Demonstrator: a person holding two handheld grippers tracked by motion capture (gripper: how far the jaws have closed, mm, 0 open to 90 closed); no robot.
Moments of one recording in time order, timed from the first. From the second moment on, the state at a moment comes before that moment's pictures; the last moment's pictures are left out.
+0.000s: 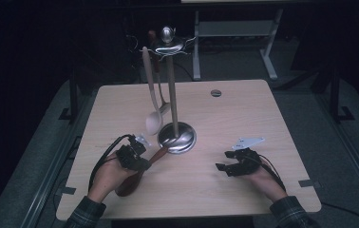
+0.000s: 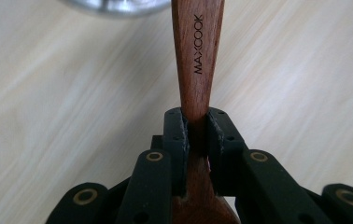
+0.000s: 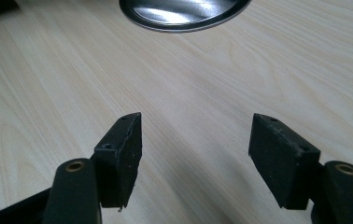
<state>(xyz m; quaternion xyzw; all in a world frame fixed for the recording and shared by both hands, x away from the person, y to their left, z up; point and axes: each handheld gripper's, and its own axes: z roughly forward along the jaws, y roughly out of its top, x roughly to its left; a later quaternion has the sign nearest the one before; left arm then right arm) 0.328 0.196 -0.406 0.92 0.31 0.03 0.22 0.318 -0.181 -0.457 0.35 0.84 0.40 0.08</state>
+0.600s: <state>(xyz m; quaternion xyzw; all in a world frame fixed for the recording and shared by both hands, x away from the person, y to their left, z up) 0.308 0.212 -0.370 0.84 0.28 0.08 0.45 0.319 -0.179 -0.447 0.35 0.83 0.43 0.08</state>
